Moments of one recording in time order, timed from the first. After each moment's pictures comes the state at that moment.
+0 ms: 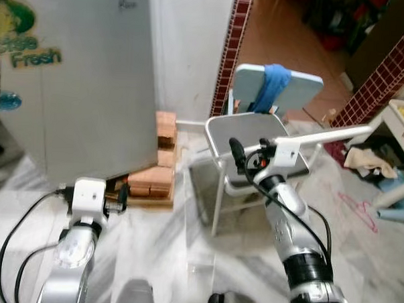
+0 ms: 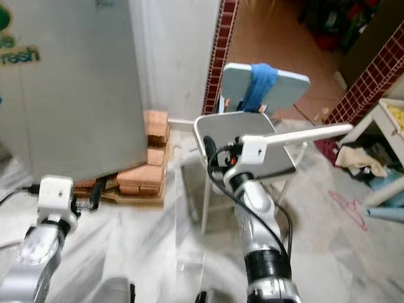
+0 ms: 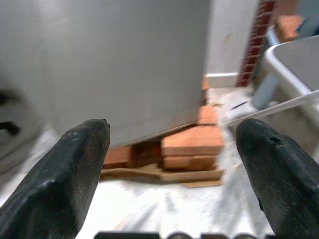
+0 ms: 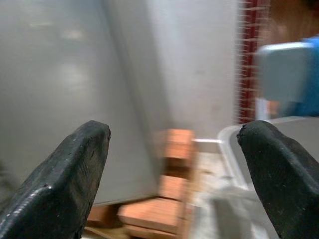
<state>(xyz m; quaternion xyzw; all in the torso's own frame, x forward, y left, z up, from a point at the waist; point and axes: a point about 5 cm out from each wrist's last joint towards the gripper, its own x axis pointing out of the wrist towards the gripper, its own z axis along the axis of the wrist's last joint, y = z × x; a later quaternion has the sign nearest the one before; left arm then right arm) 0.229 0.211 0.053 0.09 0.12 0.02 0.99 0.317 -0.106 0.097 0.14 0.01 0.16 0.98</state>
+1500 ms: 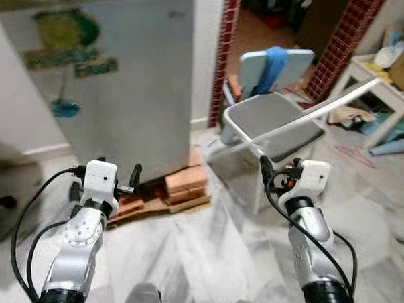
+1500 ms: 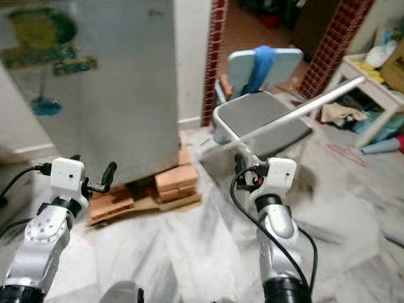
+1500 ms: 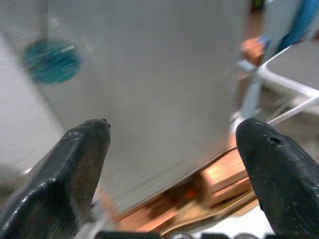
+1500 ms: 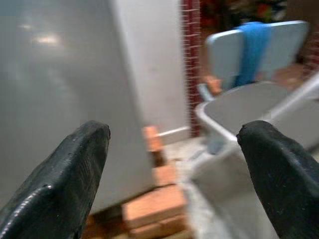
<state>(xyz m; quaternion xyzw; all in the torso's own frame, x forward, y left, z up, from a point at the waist) 0.256 0.203 0.061 0.09 0.08 -0.03 0.99 0.282 -0.149 0.070 0.09 0.03 0.06 0.99</state>
